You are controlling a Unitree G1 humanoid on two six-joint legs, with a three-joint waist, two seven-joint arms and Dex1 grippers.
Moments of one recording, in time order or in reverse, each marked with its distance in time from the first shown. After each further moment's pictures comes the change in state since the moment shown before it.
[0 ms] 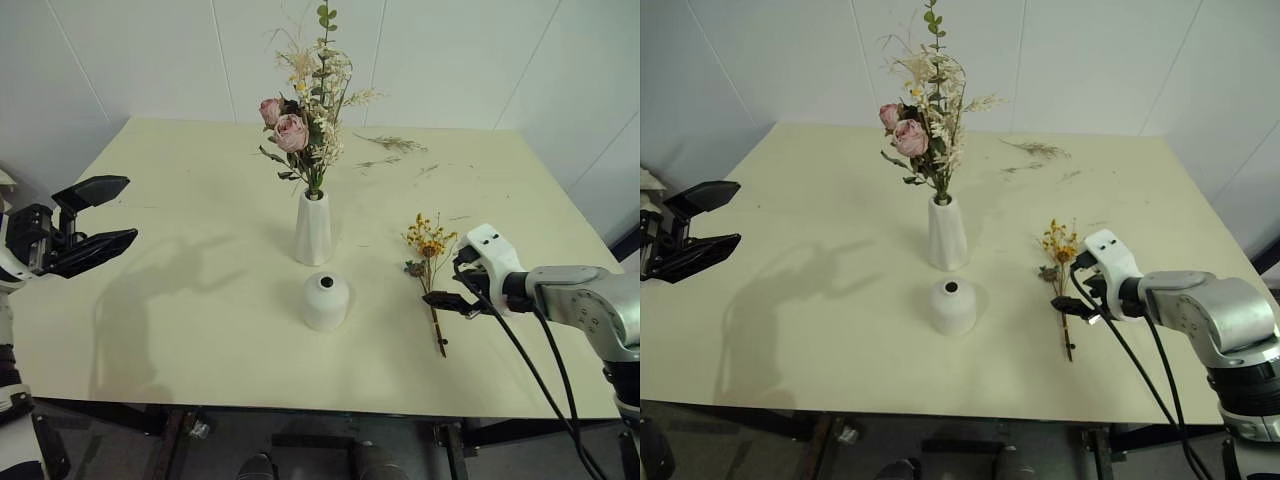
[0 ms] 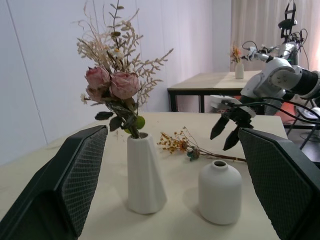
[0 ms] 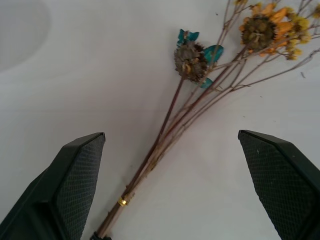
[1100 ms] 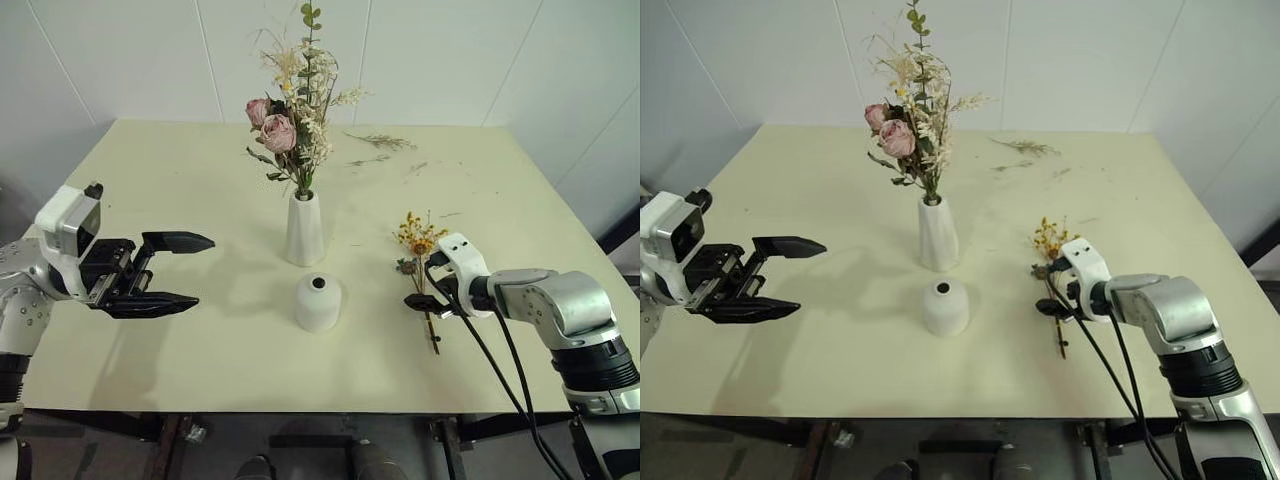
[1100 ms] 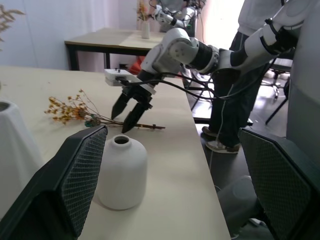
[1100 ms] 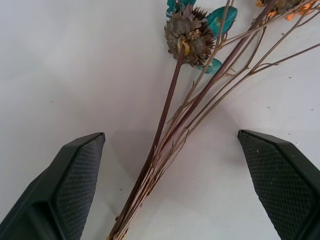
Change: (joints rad) left arm 0.087 0.157 -0.436 -0.219 -0.217 -0.010 -0.001; right arm -0.067 0.164 0.063 0.136 -0.154 0.003 -0.024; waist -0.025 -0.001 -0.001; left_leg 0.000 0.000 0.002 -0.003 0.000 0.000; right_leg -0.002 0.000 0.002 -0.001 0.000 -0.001
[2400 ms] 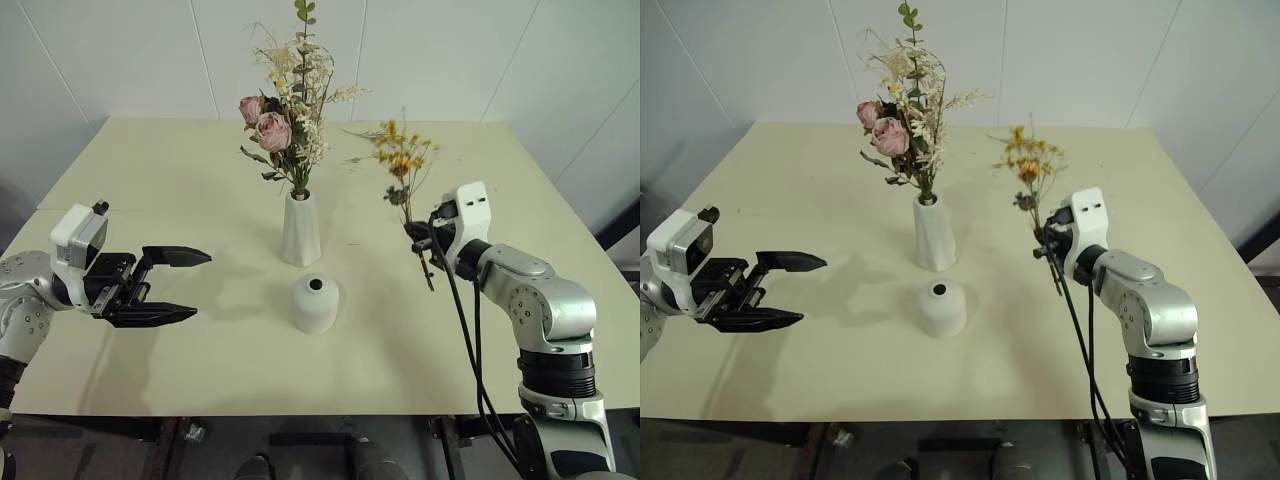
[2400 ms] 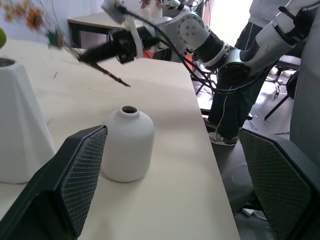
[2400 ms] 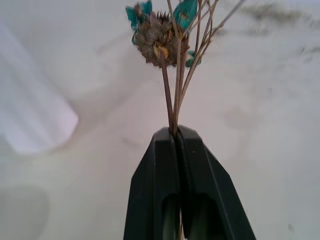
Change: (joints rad) left arm 0.013 0.049 -0.116 0.105 -0.038 -0.122 0.000; right arm 0.013 0.355 -0.312 -0.085 -0.029 -0.476 -0.138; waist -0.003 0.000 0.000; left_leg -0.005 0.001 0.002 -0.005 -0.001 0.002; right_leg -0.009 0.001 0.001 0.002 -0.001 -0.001
